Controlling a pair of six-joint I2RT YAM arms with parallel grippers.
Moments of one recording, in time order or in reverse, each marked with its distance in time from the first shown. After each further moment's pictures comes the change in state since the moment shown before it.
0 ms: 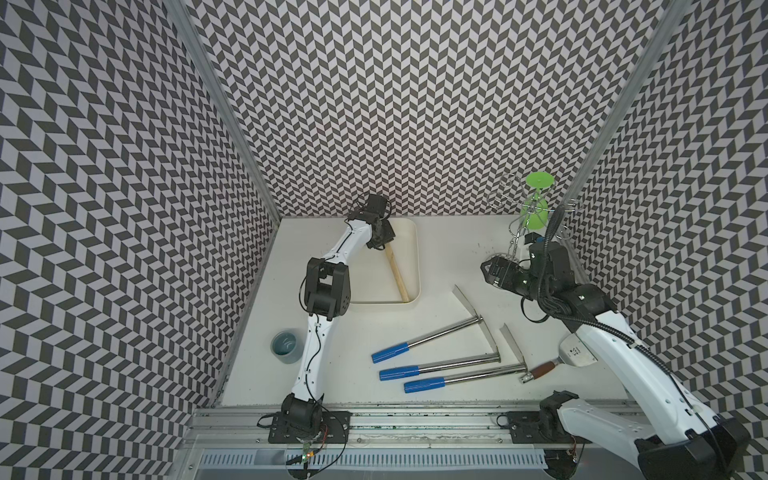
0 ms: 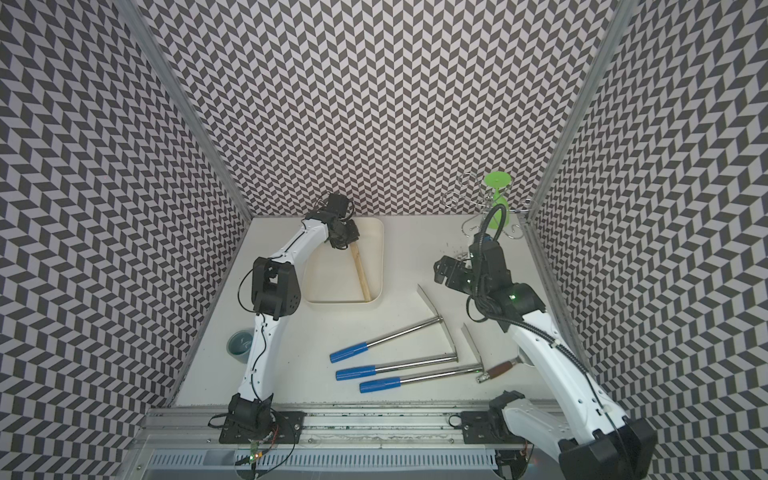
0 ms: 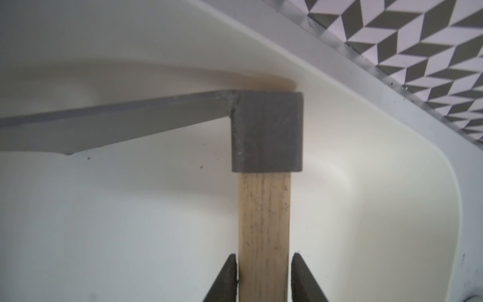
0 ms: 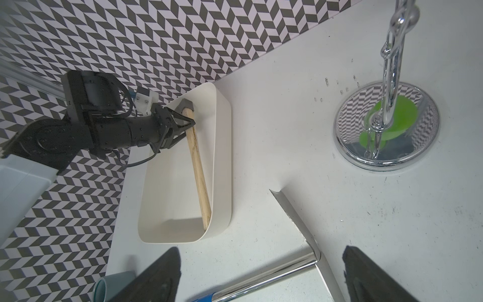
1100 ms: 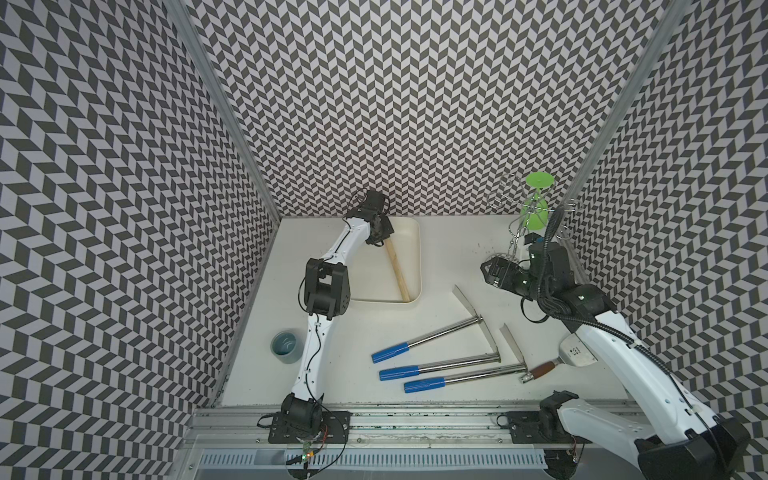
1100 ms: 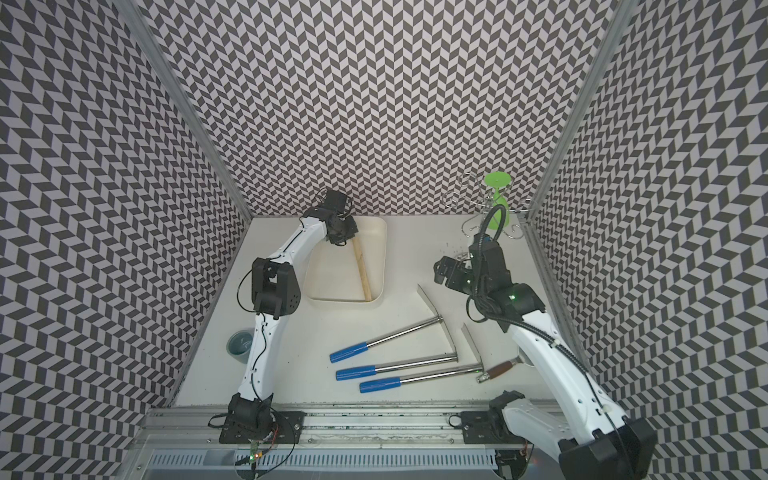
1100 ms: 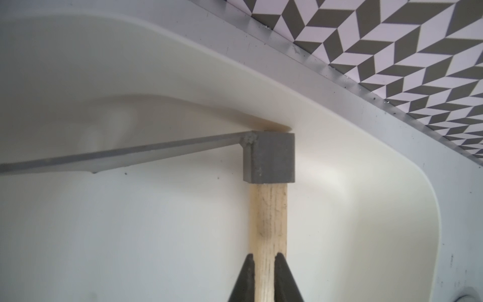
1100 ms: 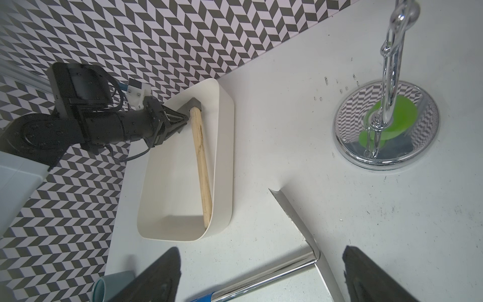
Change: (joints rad) left arm 0.010 0.011 0.063 -0.012 -0.007 0.016; right arm 0.000 0.000 -0.004 0.001 0.000 0.000
